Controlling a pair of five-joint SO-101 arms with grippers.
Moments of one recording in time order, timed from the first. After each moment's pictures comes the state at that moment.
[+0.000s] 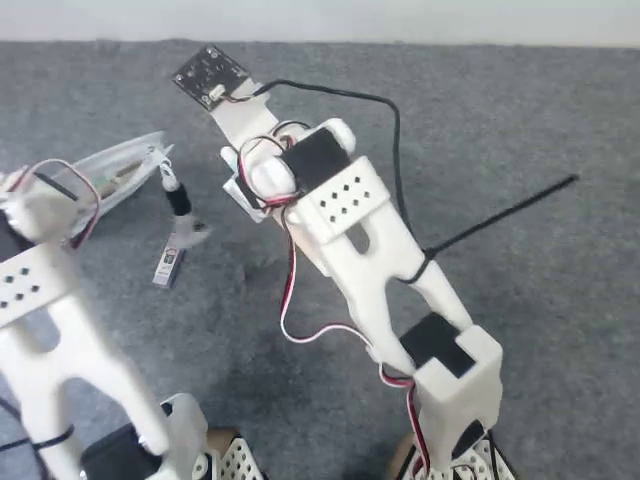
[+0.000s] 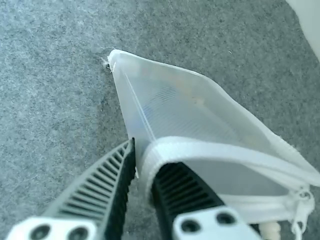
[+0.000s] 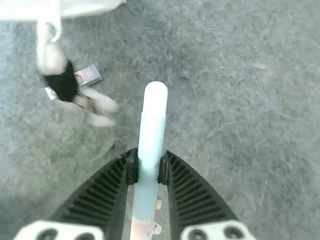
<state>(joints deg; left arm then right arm) -37.0 -25.2 8.7 85.9 33.0 -42.7 17.1 -42.0 89.9 9.4</state>
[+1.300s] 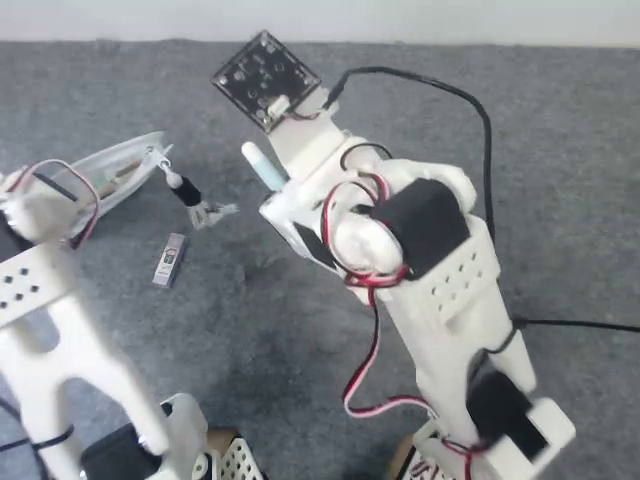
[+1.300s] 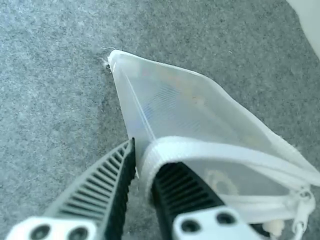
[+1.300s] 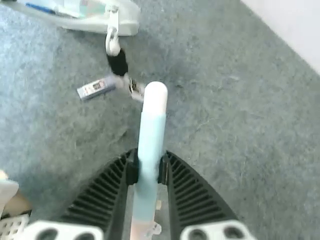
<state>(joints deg) -37.0 -25.2 8.7 85.9 32.7 -43.6 -8.1 -36.5 100.5 9.4</state>
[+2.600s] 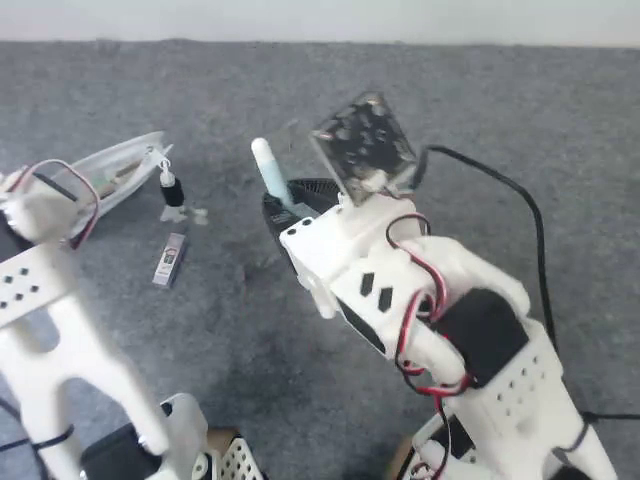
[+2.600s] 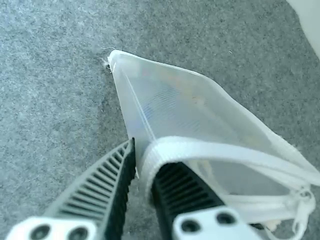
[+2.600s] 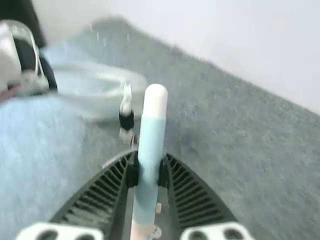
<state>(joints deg) -37.0 -25.2 8.7 85.9 32.7 -45.2 -42.9 11.2 62.4 -6.5</state>
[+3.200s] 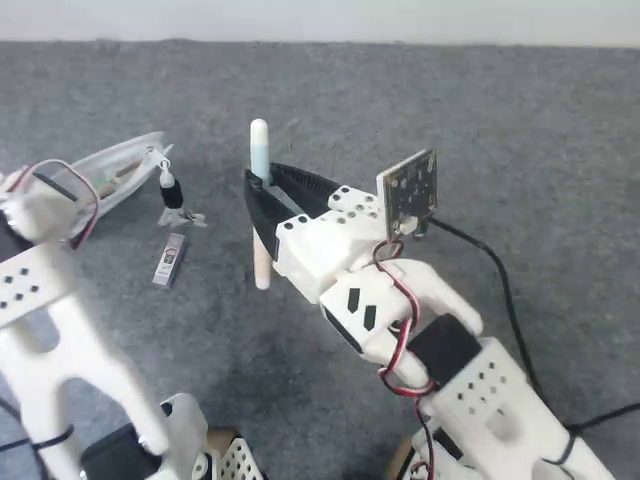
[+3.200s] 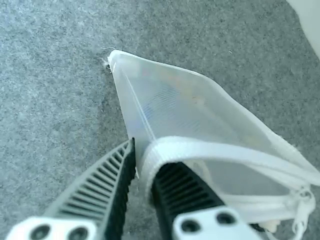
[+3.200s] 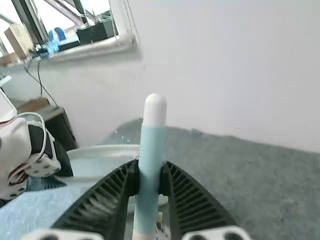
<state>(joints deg) -37.0 -25.2 8.7 85.9 32.7 -45.3 -52.4 46.0 16.4 -17.7</state>
